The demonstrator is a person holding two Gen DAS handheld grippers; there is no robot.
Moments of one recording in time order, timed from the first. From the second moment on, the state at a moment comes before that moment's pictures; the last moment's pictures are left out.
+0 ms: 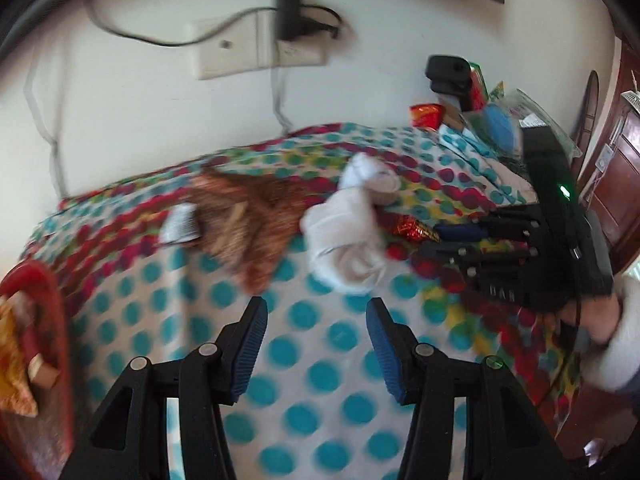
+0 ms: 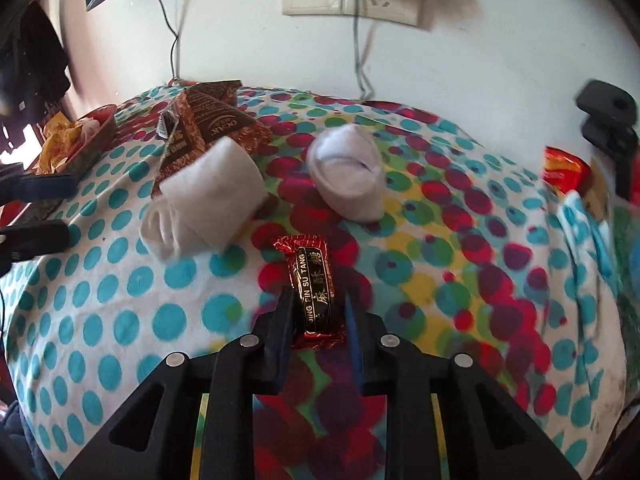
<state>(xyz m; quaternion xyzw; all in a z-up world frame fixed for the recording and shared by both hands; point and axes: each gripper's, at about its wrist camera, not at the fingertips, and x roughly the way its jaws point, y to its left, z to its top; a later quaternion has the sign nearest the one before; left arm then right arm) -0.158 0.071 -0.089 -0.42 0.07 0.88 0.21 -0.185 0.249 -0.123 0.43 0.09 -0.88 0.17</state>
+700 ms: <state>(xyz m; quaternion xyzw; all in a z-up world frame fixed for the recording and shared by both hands) -0.216 0.123 -0.119 -0.42 0.10 0.89 0.13 -0.185 0.254 -0.121 0.43 0.08 -0.88 0.16</state>
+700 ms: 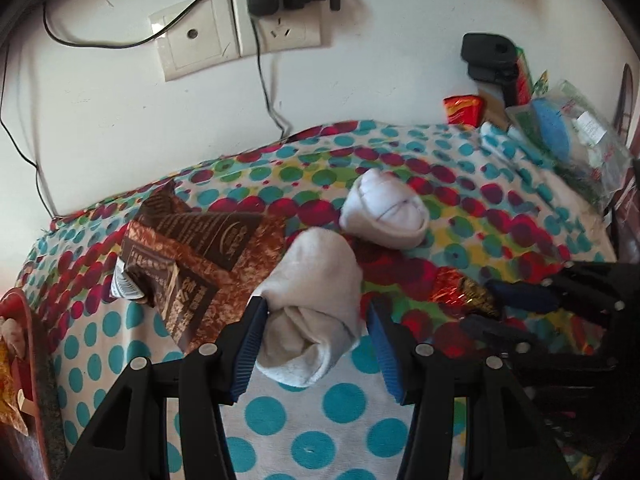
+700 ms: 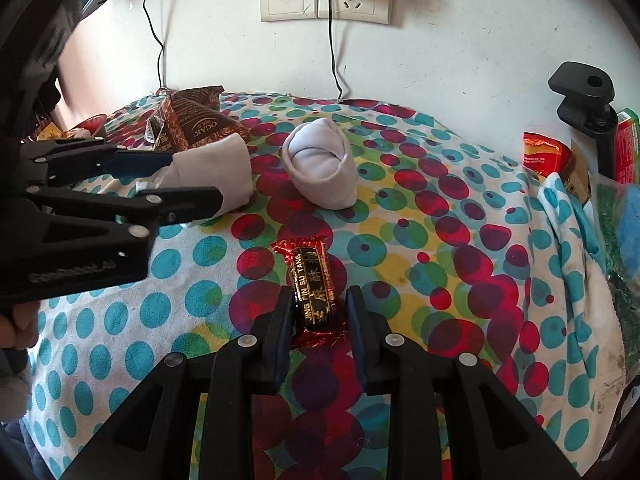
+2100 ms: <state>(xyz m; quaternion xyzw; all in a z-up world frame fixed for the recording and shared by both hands) -0.141 0.048 -0.076 -0.41 0.02 0.91 0.11 -0.185 0.252 -0.122 0.43 0.09 -0.89 0.15</state>
